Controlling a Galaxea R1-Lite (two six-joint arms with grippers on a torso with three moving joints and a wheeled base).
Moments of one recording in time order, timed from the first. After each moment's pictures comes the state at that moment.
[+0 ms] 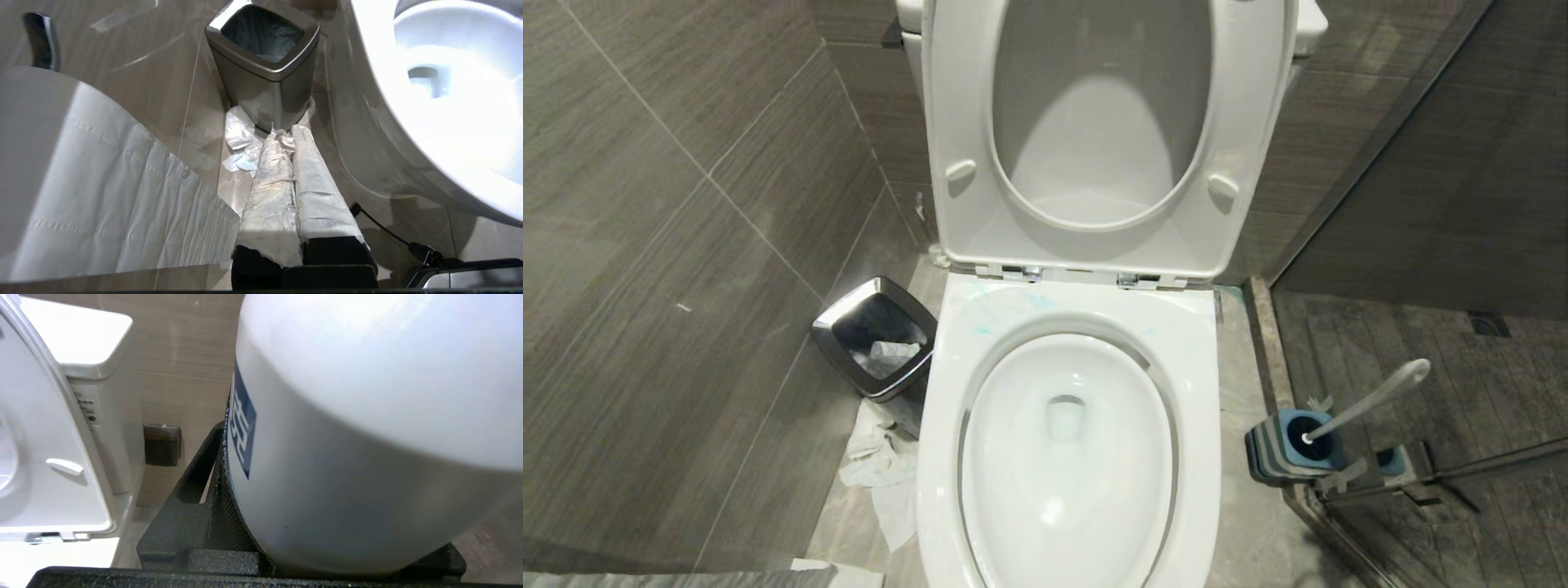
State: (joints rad) left arm 0.00 0.00 0.00 0.00 -0.03 0.08; right arm 0.05 0.82 -0.79 -0.51 -0.30 -0.18
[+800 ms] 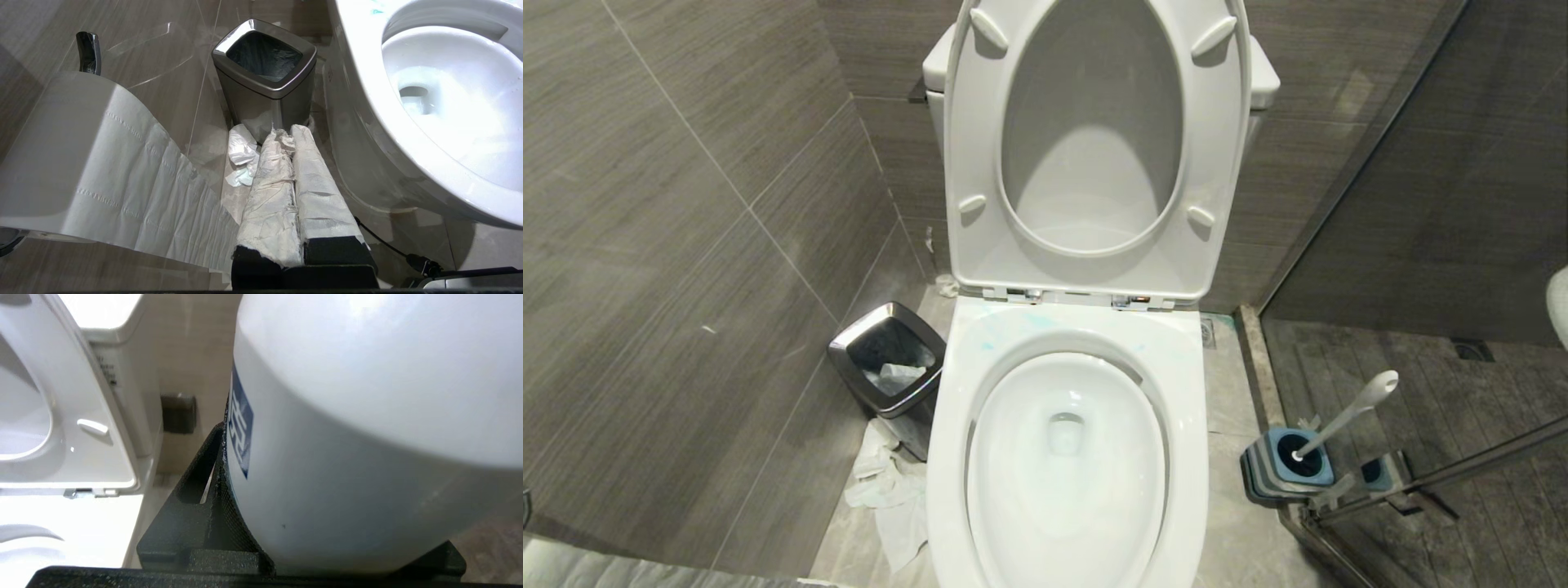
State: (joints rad) left arm 0.00 0.00 0.00 0.00 -0.03 0.08; right arm 0.08 0.85 -0.78 -0.35 -0.31 -0.11
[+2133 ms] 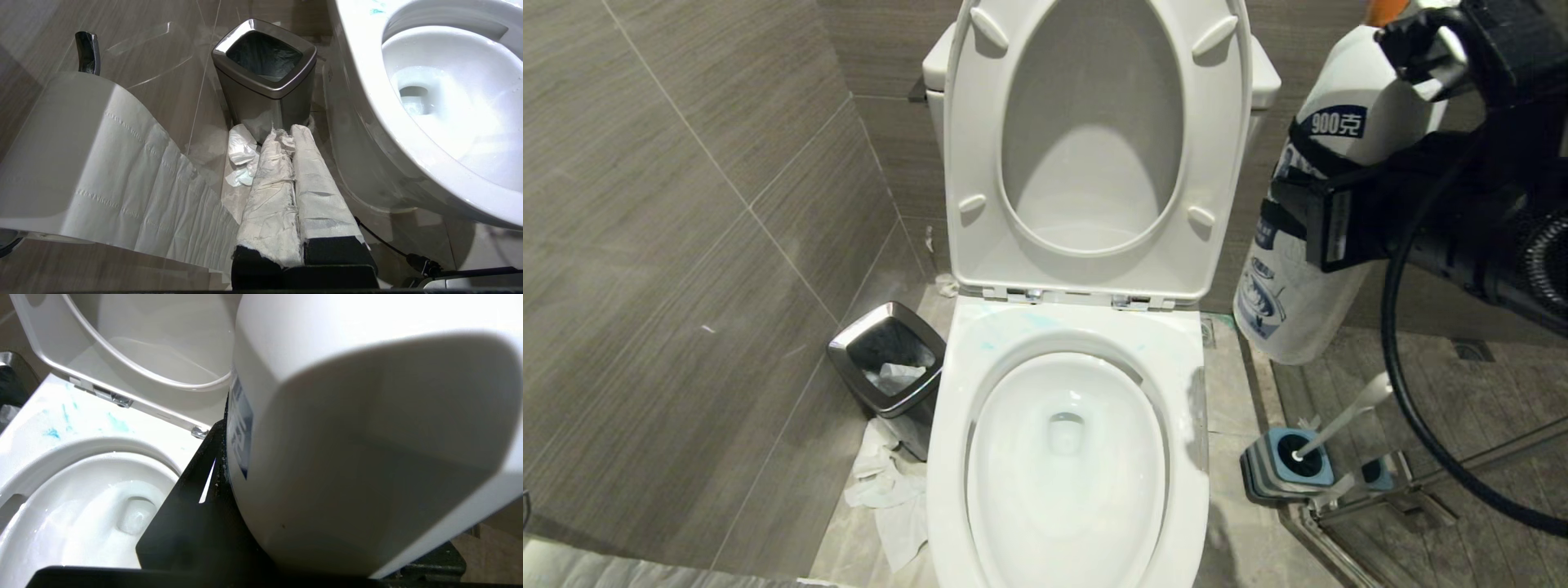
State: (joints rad) left arm 0.00 0.00 0.00 0.00 -0.03 0.08; right arm 0.77 1.45 -1.17 -0.28 -0.68 -0.26
